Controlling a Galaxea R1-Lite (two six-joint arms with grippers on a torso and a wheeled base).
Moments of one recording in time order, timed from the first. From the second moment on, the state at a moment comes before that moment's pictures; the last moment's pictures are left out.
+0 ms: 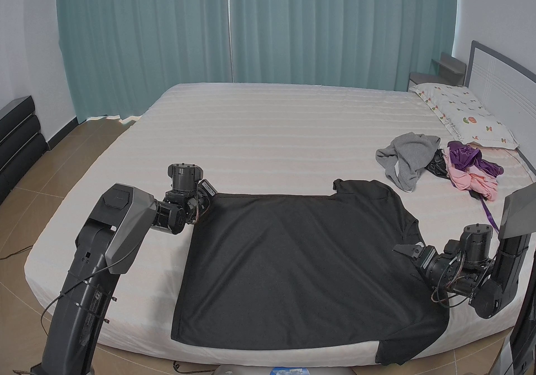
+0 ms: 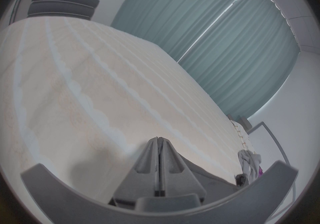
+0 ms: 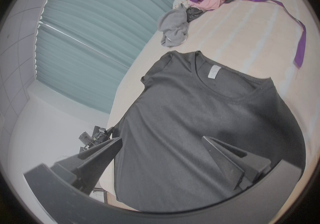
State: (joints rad) left arm -0.20 2.83 -1.98 -0.41 0.11 -0.82; right arm 0.11 2.17 -0.17 -1.46 0.25 0.88
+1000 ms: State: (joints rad) left arm -0.17 2.82 -1.98 -0.43 0.20 -0.89; right arm 0.00 2.32 -1.20 -0.60 0.13 0.61
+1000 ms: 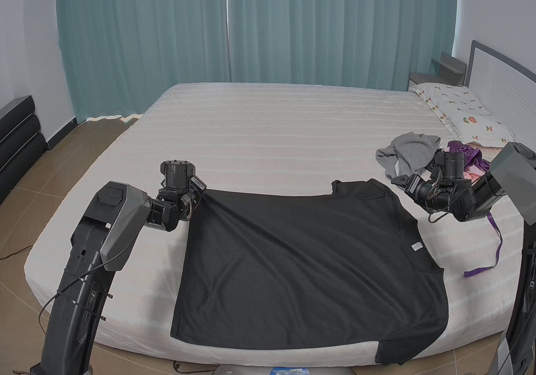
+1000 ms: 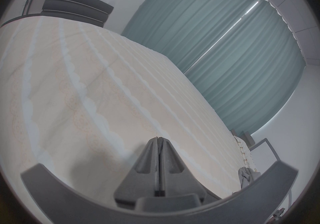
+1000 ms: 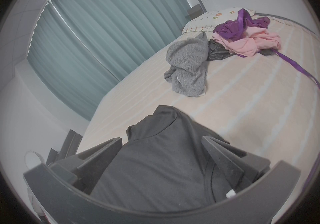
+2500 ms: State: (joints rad) left arm -0.16 2.78 -1.87 -0.43 0.20 -0.91; right arm -0.04 2.70 -1.63 -0.49 0.06 0.55
